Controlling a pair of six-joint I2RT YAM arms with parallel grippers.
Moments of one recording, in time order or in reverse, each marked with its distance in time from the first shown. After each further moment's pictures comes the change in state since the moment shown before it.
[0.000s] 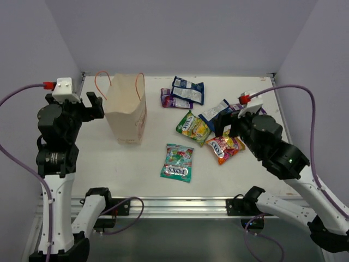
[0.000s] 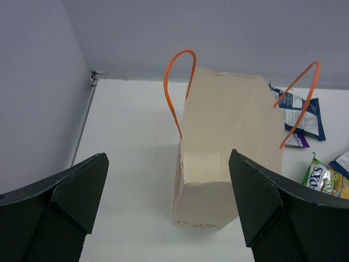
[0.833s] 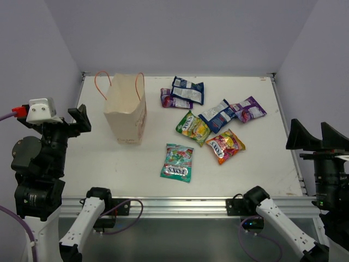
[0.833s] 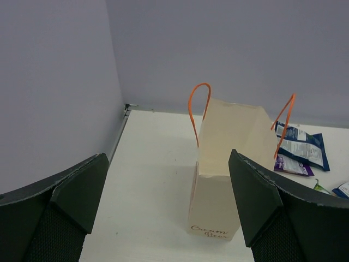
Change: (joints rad) left arm -0.171 -0.199 0.163 -0.157 -0.272 0.043; right arm -0.280 -0.451 0.166 0.042 0.148 -0.138
